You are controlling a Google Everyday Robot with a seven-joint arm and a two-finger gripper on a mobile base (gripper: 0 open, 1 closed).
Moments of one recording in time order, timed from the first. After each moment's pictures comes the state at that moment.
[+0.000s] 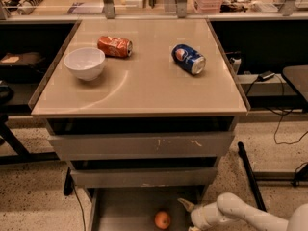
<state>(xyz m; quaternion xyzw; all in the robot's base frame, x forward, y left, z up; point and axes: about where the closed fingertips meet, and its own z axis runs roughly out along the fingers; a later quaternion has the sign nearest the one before) 0.422 -0.126 0.201 -0.66 0.63 0.27 0.31</state>
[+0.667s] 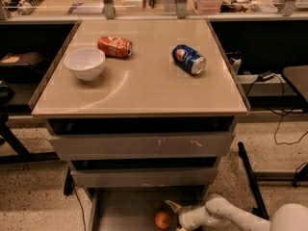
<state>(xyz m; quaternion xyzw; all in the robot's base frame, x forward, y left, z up) 0.420 -0.070 0.174 -0.66 0.60 0.31 0.34</state>
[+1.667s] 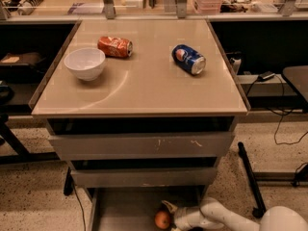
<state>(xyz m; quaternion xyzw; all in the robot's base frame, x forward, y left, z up) 0.435 -0.050 0.137 -0.65 0.60 0.30 0.36</state>
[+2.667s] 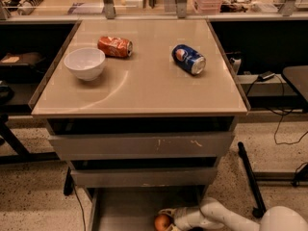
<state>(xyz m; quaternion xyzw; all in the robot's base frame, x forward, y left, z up) 0.435 -0.051 0.137 -0.65 0.60 0.30 0.36</state>
